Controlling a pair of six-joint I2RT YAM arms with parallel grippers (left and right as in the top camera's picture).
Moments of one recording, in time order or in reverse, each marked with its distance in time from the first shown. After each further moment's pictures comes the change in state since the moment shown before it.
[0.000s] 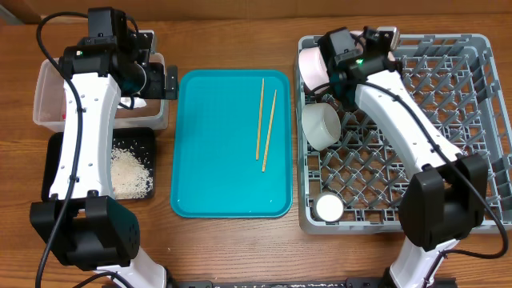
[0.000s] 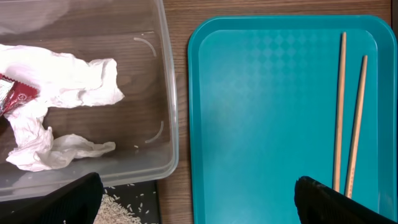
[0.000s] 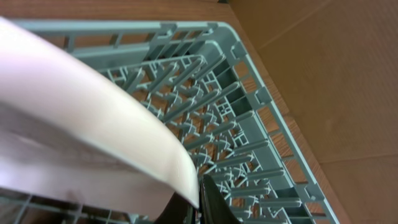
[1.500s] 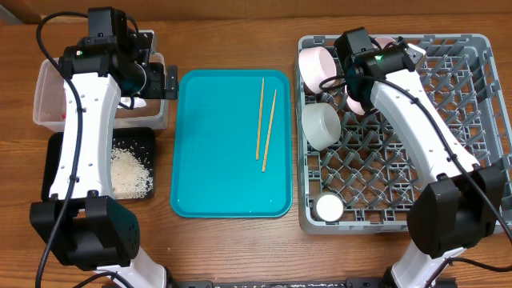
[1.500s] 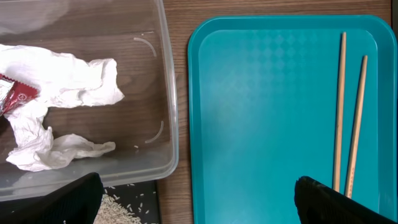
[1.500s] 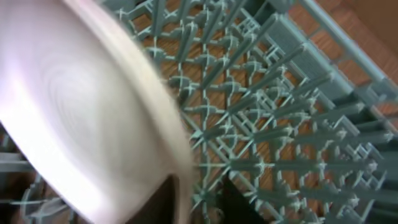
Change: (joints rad) left arm 0.000 0.000 0.000 0.000 0.000 0.000; right arm -0.040 -0.055 -0.009 -0.185 -0.278 0.433
